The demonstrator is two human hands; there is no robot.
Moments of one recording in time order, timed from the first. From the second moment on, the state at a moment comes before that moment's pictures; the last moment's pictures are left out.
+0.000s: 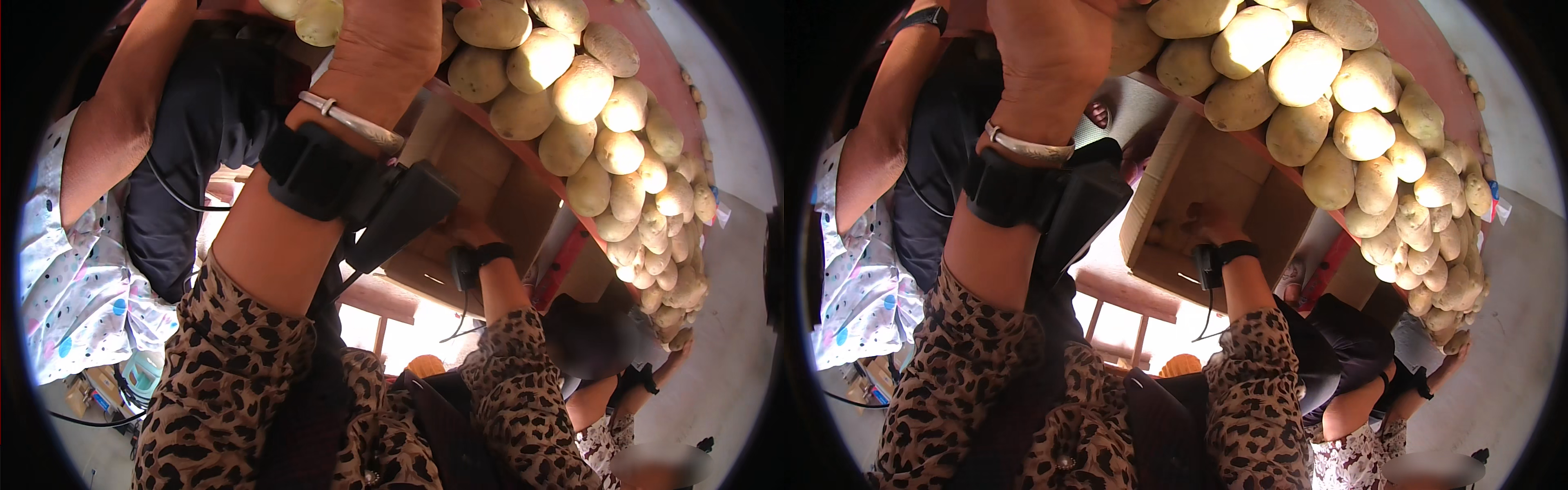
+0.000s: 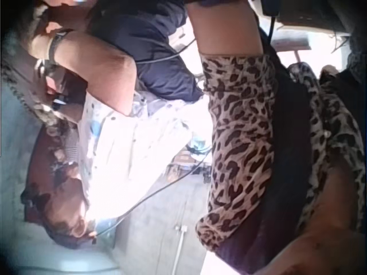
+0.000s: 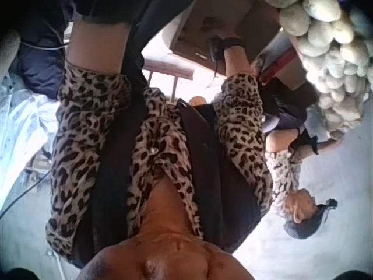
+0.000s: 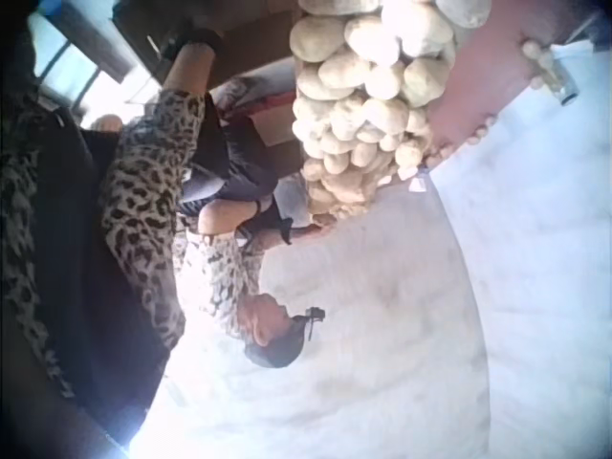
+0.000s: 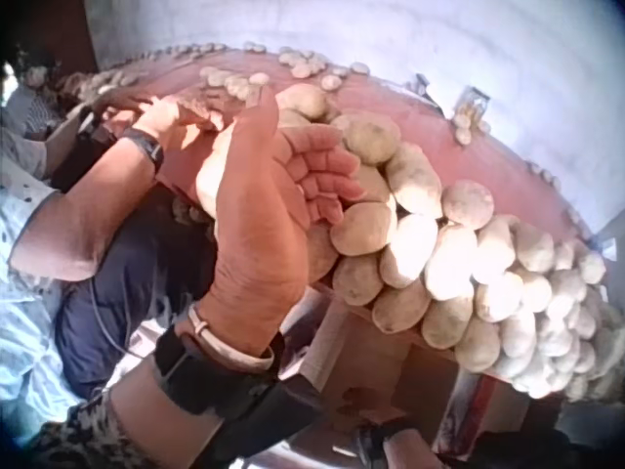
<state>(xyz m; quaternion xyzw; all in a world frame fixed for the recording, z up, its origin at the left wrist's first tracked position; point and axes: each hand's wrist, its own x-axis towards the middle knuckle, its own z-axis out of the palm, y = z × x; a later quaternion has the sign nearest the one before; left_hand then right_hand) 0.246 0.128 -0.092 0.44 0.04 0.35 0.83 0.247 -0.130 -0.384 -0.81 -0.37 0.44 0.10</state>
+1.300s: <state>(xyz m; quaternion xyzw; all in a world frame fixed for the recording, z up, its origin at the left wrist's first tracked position) 0.243 0.120 -0.090 0.57 0.07 0.34 0.75 0.180 -0.065 -0.488 -0.85 -0.17 0.41 0.28</state>
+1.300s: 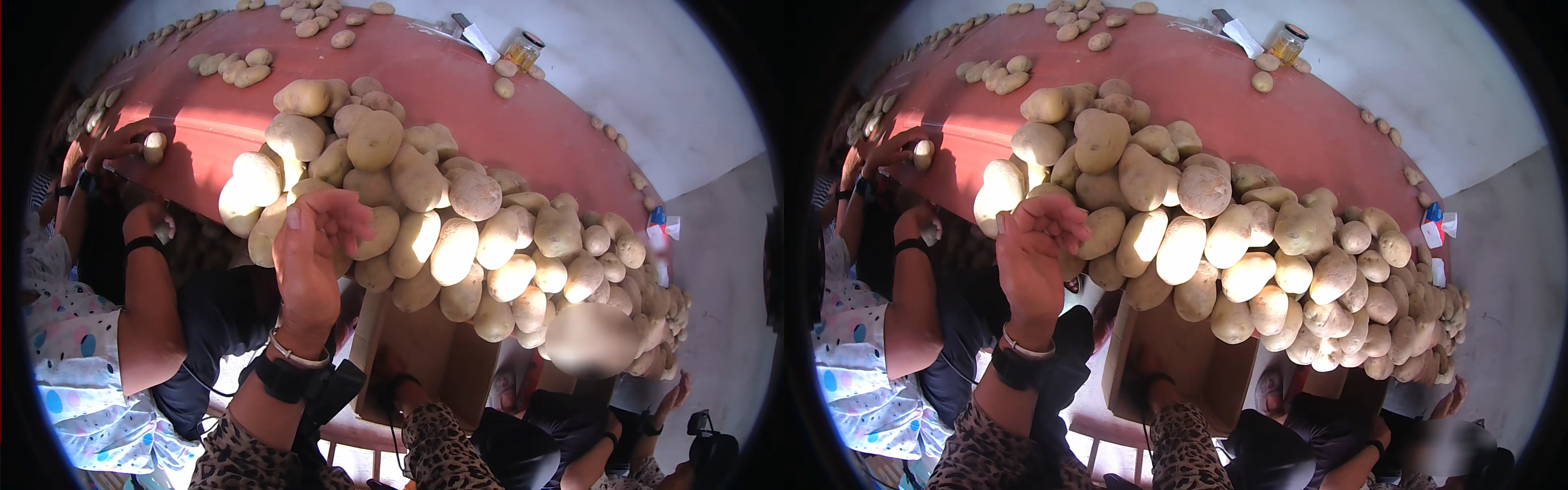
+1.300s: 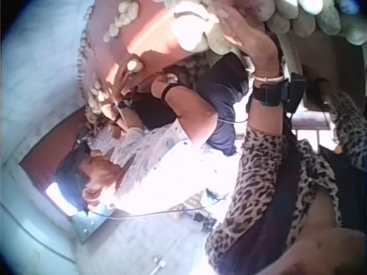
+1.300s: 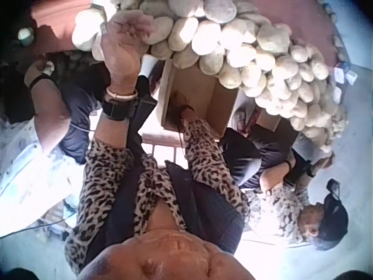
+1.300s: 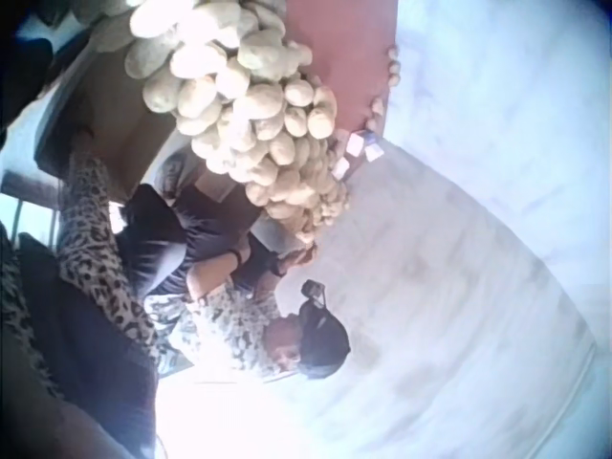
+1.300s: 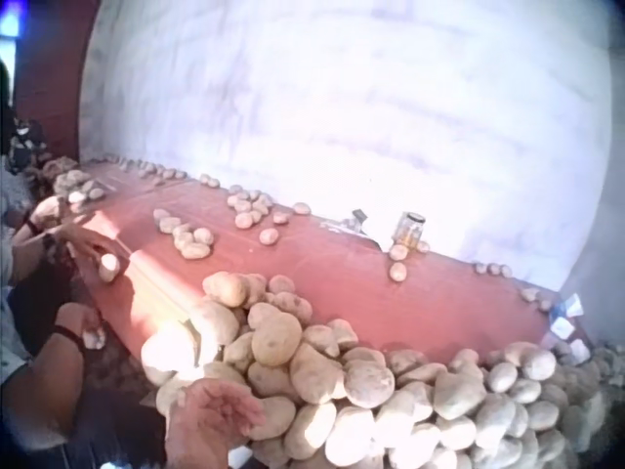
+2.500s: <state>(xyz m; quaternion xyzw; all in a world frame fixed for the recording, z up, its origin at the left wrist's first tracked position) 0.250 0.106 -0.089 0.57 0.06 0.33 0.75 0.225 -0.114 -0.185 -0.64 -0.12 0.50 0.57</state>
